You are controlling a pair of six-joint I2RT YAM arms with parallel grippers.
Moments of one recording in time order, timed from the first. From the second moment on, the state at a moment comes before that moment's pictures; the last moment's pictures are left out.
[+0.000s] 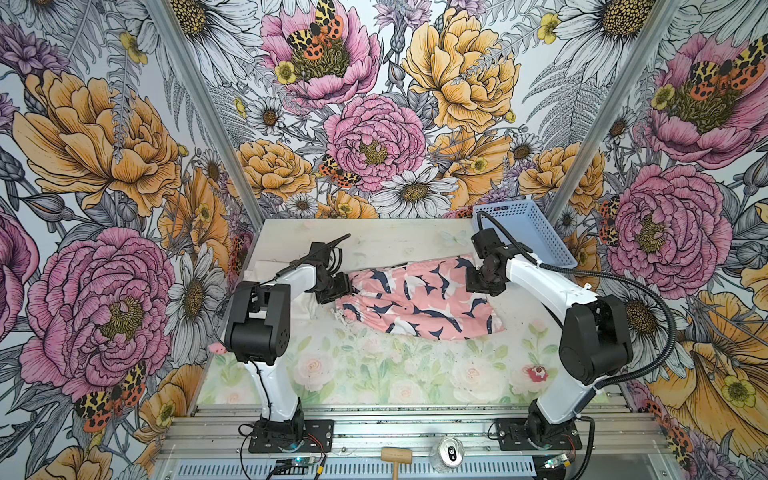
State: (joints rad) left arm -0.13 1.87 1.18 -0.54 0.26 -0.40; right arm 0.29 1.72 1.36 -0.91 0.00 0.34
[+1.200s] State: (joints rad) left arm -0.23 2.08 1.52 -0.87 0.07 -0.38; right arm 0.30 1.66 1.25 -0.80 -0.09 0.37
